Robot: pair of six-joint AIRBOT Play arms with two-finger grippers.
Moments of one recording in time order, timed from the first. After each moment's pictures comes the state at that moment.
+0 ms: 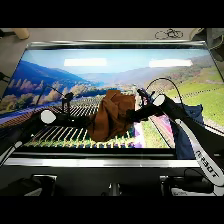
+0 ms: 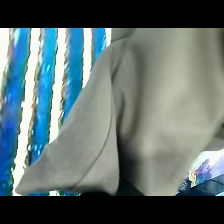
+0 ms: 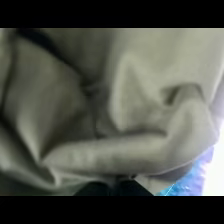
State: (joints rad) left arm -0.38 -1.18 0.80 0.96 -0.80 -1.57; right arm 0.24 -1.50 1.05 -0.86 0.99 1.35
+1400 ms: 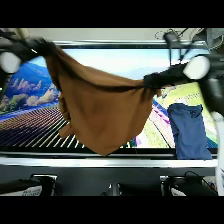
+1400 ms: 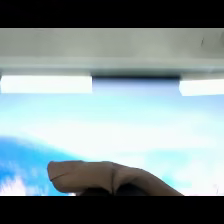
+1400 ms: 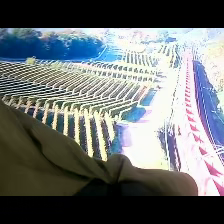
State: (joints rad) left arm -0.22 -1.43 1.66 1.70 -0.81 -1.83; right arm 0.25 -1.32 1.53 -1.39 1.15 1.60
